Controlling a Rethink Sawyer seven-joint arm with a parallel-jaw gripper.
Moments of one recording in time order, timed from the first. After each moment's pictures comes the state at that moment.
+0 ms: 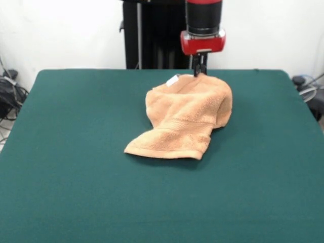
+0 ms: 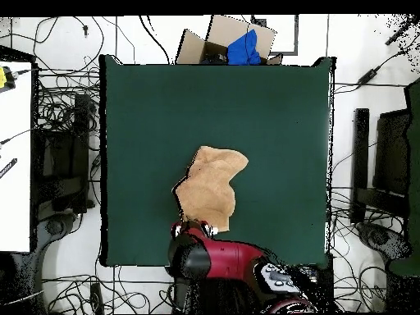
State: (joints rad) arm -0.34 -0.66 0.11 2.26 -0.20 -0.07 1.57
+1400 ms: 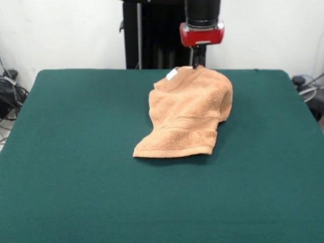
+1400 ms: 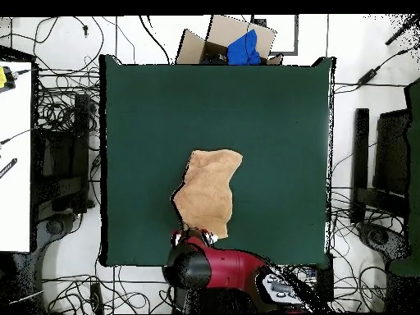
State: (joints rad) arm -0.35 -0.69 0.10 2.31 -0.20 -0.07 1.57
